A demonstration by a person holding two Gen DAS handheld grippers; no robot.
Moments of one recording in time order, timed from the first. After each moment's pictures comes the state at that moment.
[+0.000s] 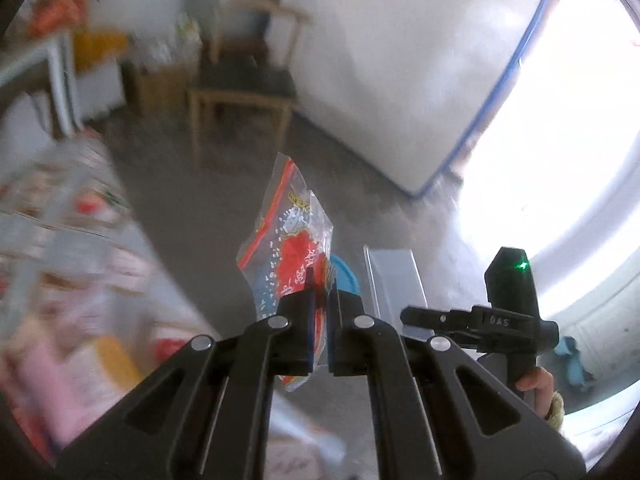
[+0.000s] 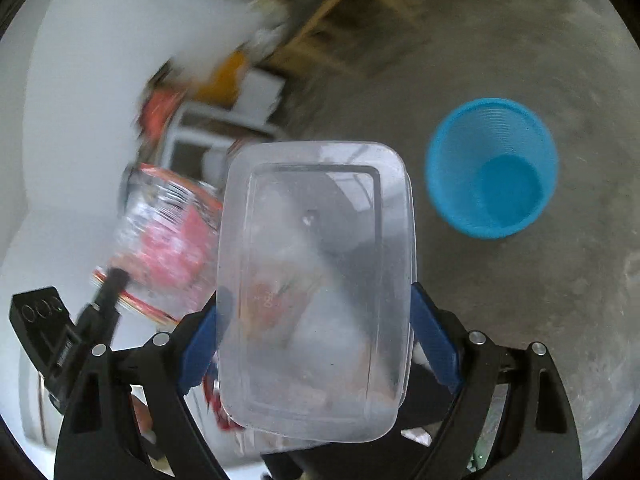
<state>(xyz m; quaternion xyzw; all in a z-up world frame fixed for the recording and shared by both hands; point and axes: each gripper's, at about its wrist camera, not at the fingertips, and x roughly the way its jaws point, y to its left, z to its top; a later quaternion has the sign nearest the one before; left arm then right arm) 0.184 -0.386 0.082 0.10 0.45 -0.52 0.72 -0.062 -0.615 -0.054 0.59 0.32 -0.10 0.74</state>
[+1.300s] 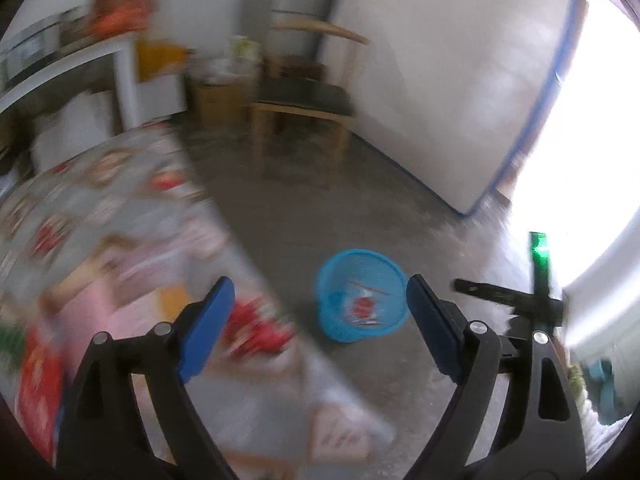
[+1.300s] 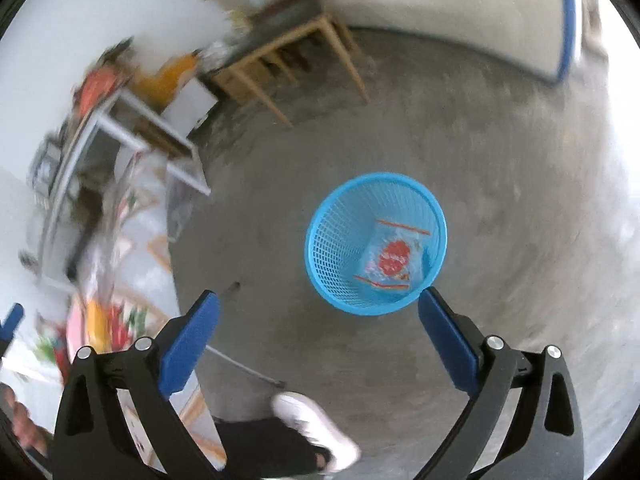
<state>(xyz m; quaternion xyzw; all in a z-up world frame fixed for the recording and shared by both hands) 0.171 -0.263 0.078 0.08 0.39 -0.42 0.82 -0.034 -0.598 -0.045 0.34 0.39 -0.24 0.82</state>
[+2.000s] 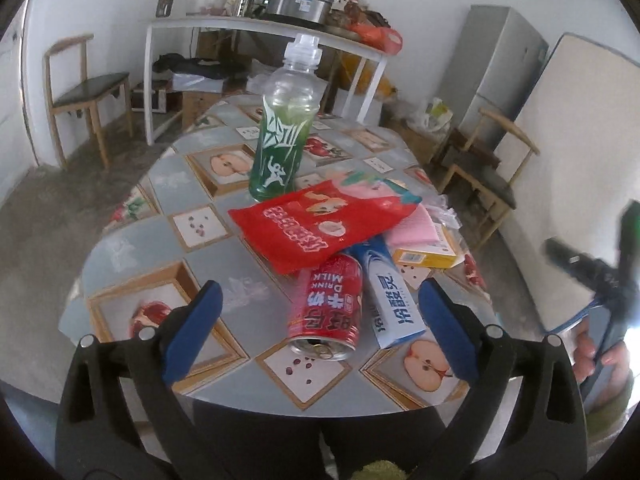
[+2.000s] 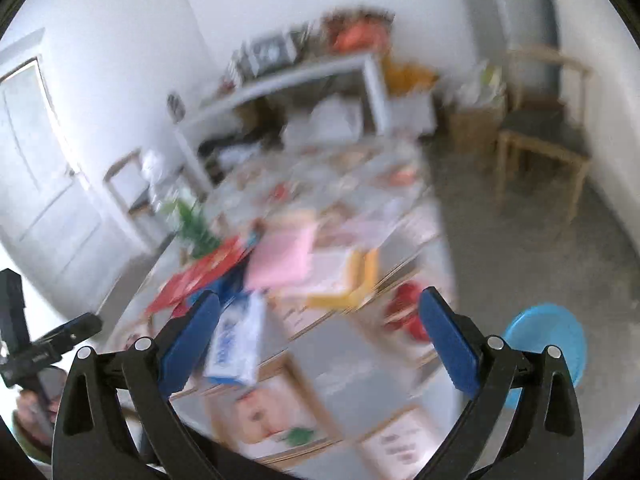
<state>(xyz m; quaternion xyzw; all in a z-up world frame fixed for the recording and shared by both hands) 0.117 0.048 0.048 -0.10 0.37 -0.16 0.91 0.091 -0.318 0.074 0.16 0.37 0.08 0.91</state>
